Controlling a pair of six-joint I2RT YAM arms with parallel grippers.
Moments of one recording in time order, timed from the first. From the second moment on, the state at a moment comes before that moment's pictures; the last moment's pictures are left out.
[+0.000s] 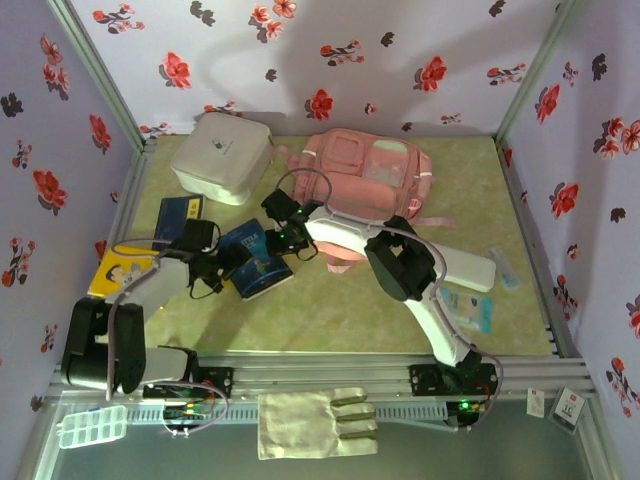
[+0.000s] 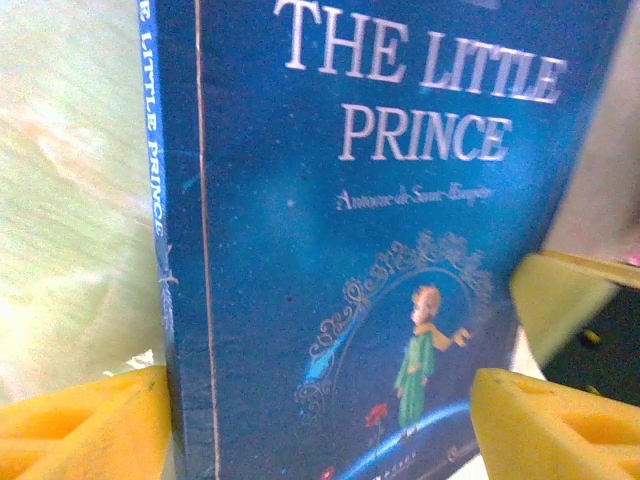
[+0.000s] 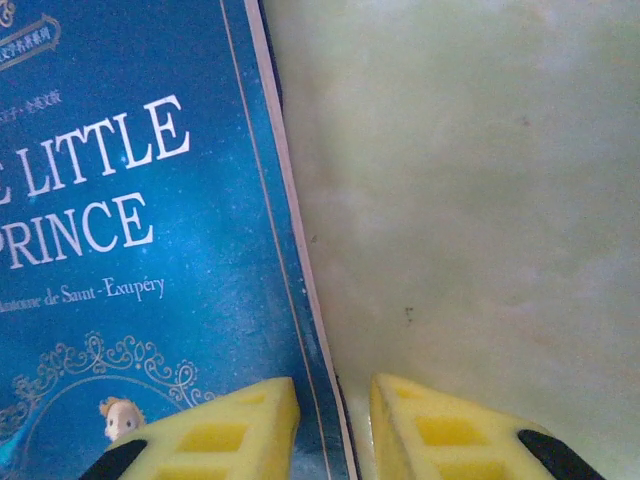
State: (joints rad) left arm -0.21 1.29 0.62 -0.39 0.28 -0.92; right arm 0.88 2.31 1.81 -0.64 -0.16 0.53
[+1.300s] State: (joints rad) left arm -0.31 1.31 1.02 -0.22 0.55 -0.93; right arm 0.48 1.85 1.43 -0.05 -0.67 0.79
